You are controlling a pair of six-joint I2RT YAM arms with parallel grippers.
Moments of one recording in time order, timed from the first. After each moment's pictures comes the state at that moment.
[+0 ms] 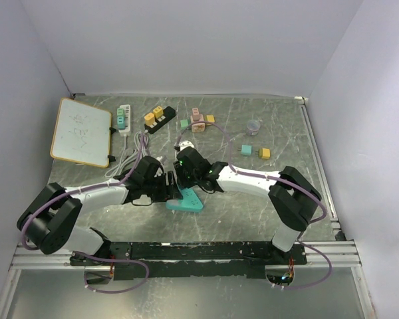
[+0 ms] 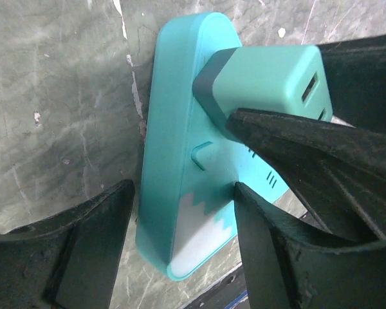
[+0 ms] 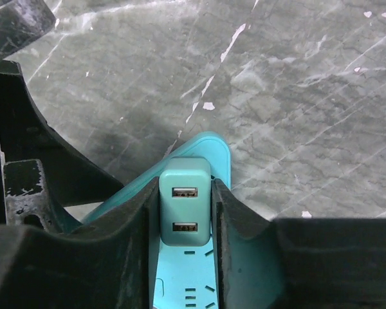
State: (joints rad) left arm -0.65 1.41 0.57 -0.05 0.25 -0.73; right arm 0.93 1.70 1.04 -0.15 0.10 0.40
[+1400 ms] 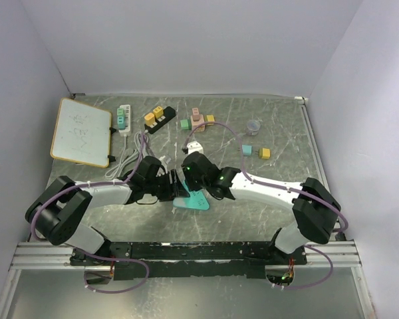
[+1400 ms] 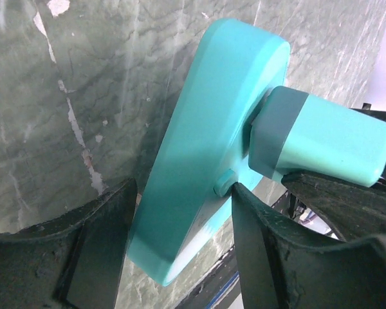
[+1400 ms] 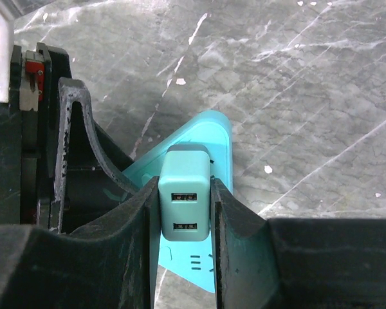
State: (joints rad) left arm -0.64 1.50 0.53 0.16 0.36 -0.82; right arm 0.98 1.52 0.98 -0.25 0.26 0.40
